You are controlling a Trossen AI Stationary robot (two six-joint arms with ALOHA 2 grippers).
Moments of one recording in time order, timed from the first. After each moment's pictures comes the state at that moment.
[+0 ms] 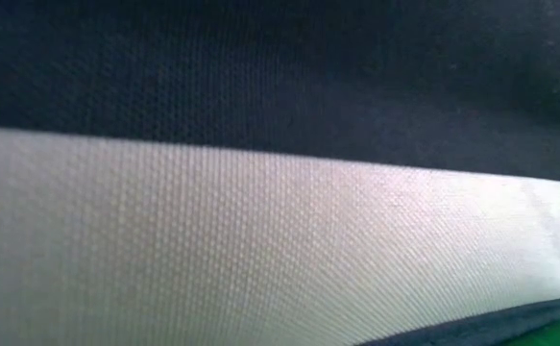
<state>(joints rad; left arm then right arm) 0.36 1.86 2.29 -1.57 -0.32 -0.07 0.59 1.32 1.76 -0.93 1.10 0.41</state>
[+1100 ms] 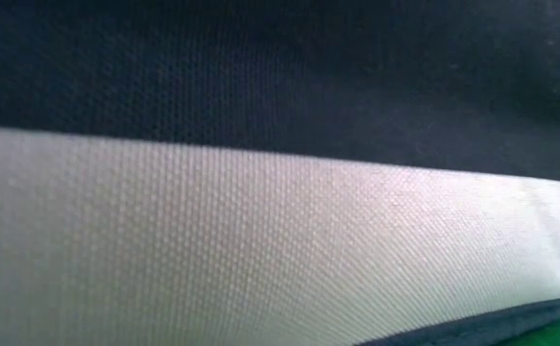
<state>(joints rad) 0.42 1.87 1.88 -1.55 -0.12 -0.04 0.59 1.32 1.76 -0.94 1.10 0.41</state>
